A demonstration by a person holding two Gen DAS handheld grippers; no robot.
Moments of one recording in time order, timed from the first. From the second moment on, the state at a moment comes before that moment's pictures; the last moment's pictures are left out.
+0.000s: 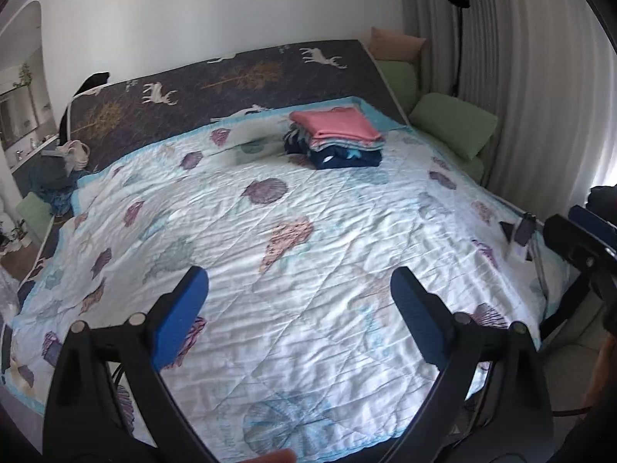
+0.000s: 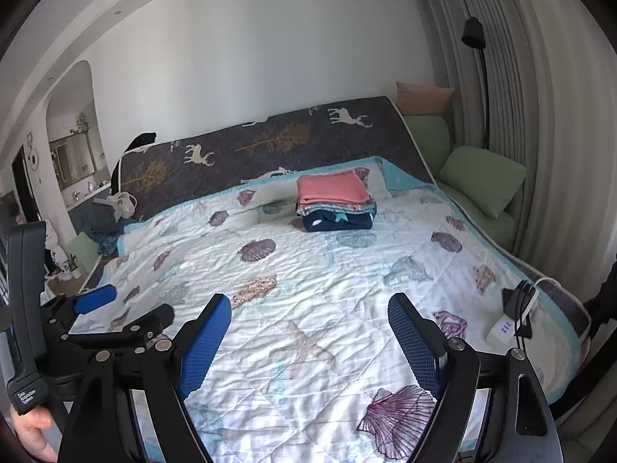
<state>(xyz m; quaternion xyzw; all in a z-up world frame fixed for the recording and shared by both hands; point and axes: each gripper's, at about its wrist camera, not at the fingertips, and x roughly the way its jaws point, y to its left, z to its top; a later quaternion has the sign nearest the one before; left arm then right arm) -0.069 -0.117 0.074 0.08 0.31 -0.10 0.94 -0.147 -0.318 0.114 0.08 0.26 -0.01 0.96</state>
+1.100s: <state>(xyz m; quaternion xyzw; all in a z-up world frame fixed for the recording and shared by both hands) -0.026 -0.124 0.028 0.08 0.36 -0.10 0.92 -0.092 -0.314 0.067 0.07 0.30 -0.03 0.95</state>
